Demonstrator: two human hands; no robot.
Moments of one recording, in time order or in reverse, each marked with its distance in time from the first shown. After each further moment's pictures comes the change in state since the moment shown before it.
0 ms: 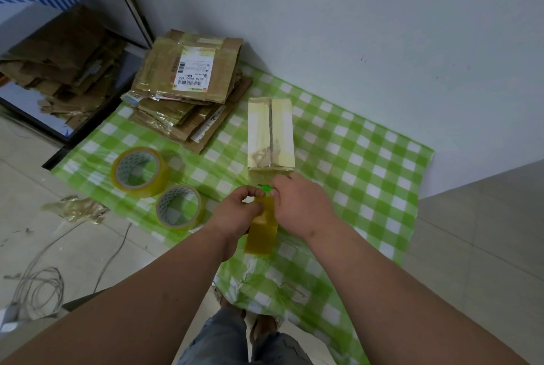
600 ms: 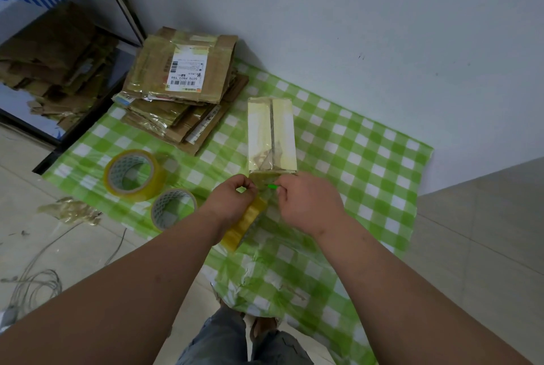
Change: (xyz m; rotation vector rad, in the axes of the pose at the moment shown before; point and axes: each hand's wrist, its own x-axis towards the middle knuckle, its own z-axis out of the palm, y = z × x) left_hand 0.009 0.033 -0.007 0.343 0.049 0.076; right_hand 0.005 0.013 -0.011 -0.039 0.038 -0.003
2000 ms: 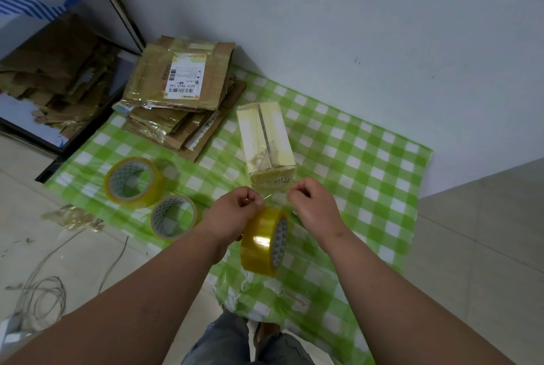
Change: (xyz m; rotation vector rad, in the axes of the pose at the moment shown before) left_hand -0.022 0.004 0.006 -0.128 -0.075 0.009; right_hand -0.009 0.015 0.014 0.880 0.066 0.395
